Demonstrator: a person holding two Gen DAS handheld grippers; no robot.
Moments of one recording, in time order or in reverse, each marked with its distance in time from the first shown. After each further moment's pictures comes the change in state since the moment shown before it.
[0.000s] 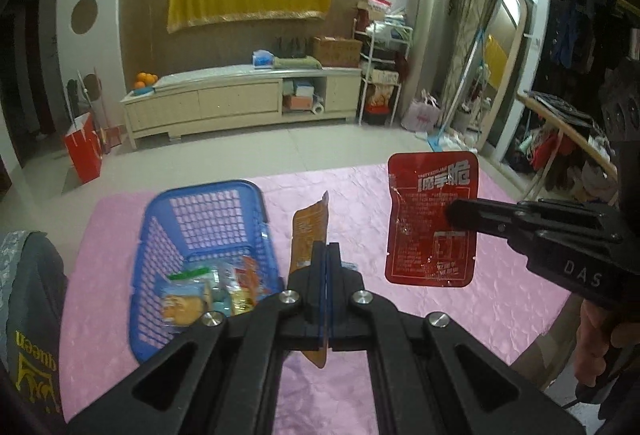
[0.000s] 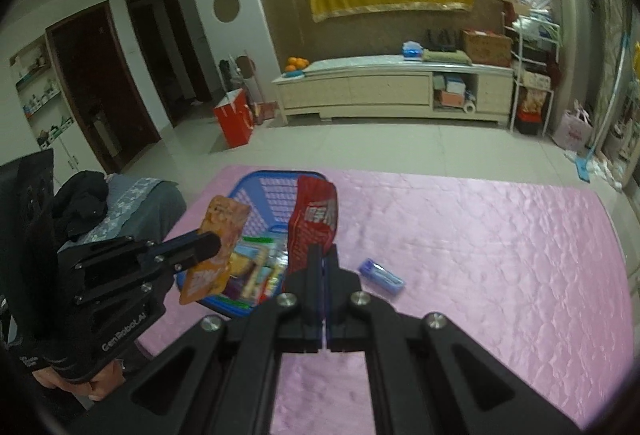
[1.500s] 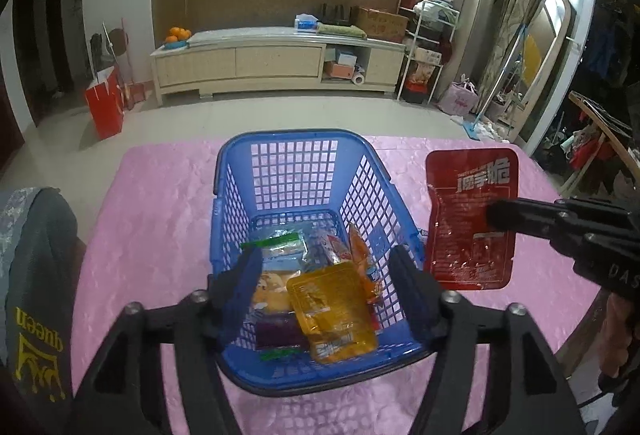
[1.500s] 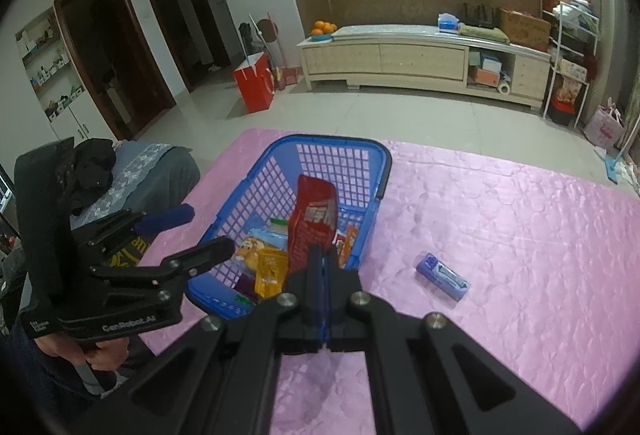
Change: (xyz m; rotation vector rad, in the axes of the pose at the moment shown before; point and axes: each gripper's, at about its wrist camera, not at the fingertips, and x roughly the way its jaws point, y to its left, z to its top) left arm 0.024 0.102 -0.037 -0.087 0.103 0.062; right arm 0.082 0.043 -0.006 -0.042 0.120 0.054
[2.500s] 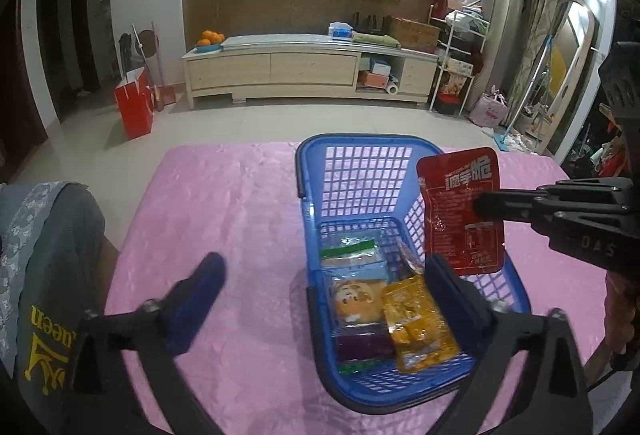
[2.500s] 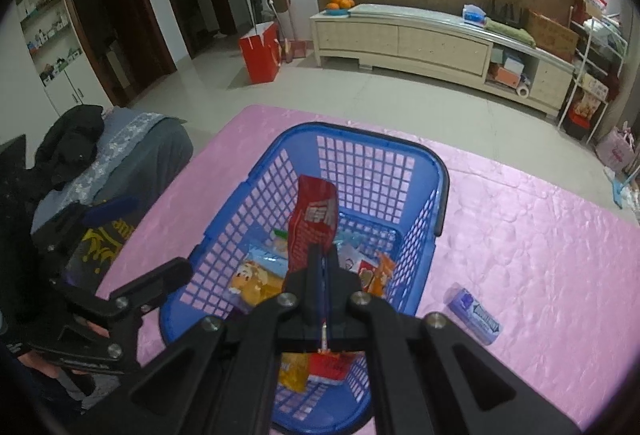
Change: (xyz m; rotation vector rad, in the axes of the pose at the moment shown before) left arm 0.013 0.064 -0.006 -0.044 -0.031 0.102; right arm 0.089 0.029 0.031 -0.096 0.100 -0.027
